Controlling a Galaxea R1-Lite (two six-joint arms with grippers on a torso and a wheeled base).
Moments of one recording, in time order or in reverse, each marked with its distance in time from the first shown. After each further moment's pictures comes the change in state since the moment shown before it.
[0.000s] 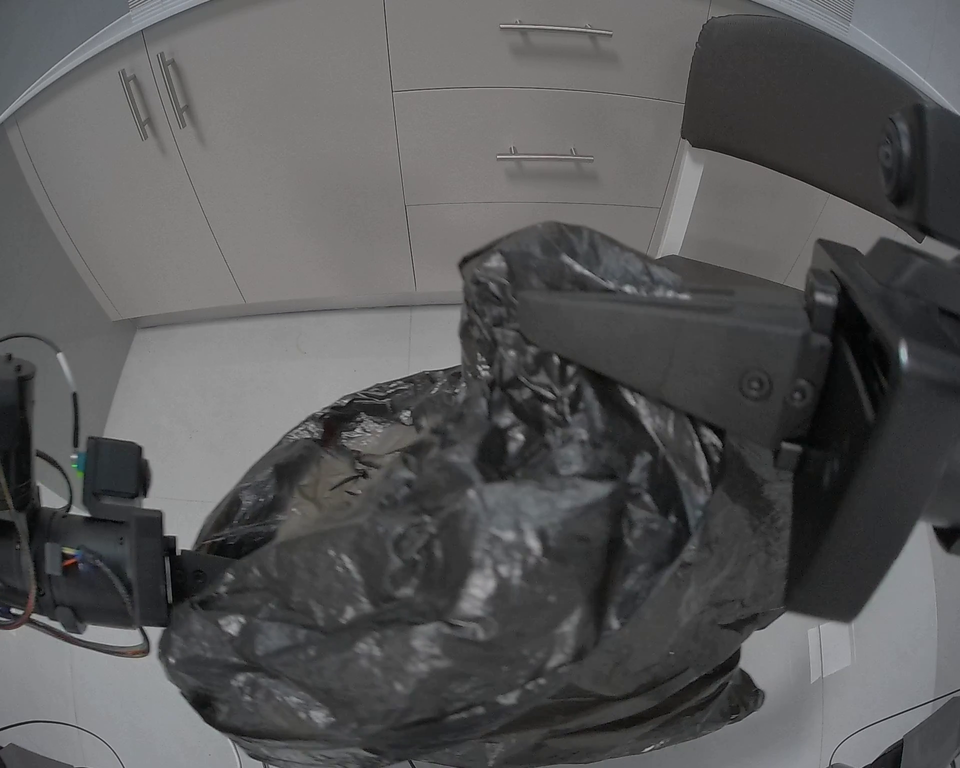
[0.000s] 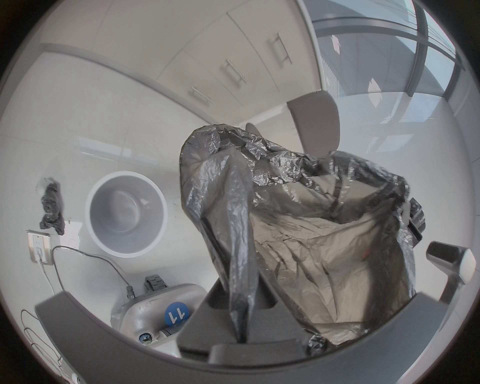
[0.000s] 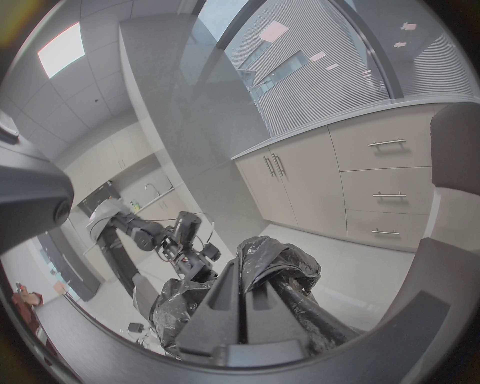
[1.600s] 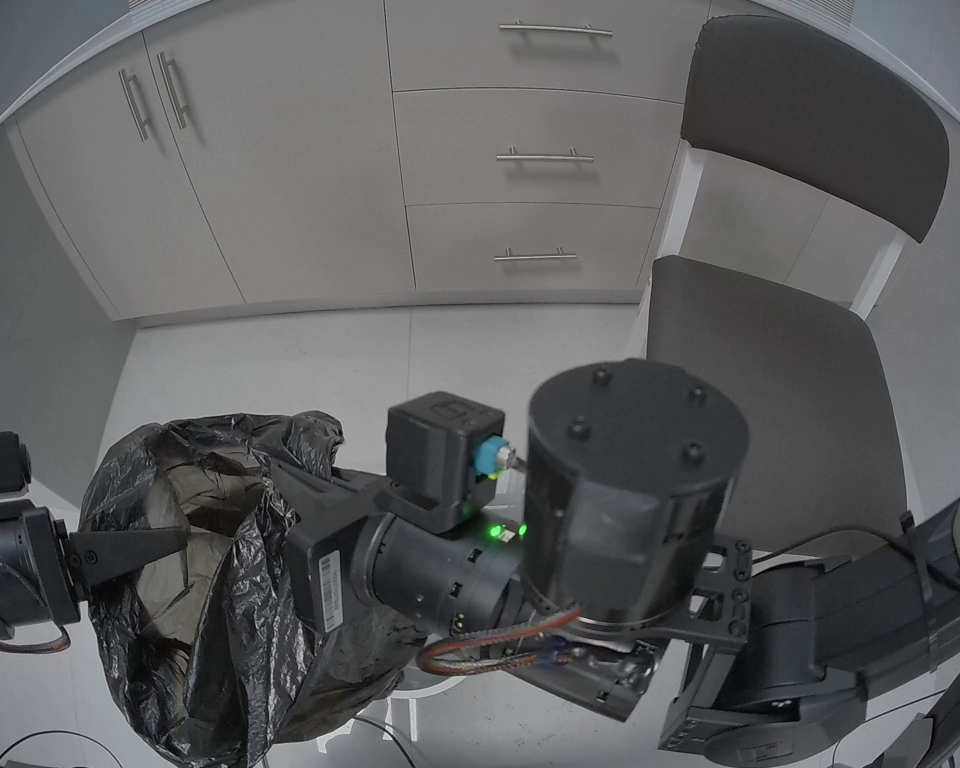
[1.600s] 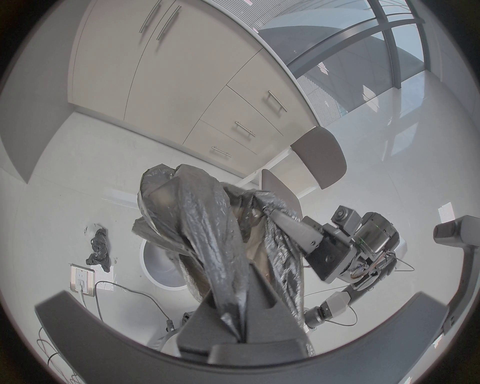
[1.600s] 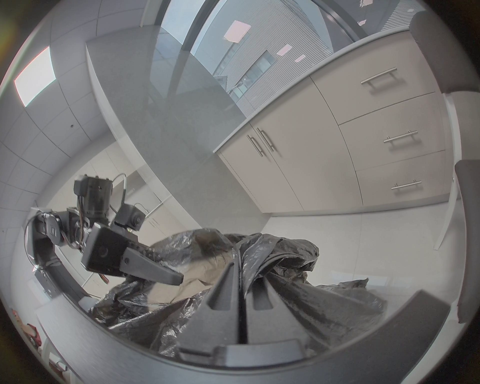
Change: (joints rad) left arm 0.117 -0.248 0.010 0.114 0.214 0.133; right arm -0.046 0.520 0.071 -0.619 -0.007 0.174
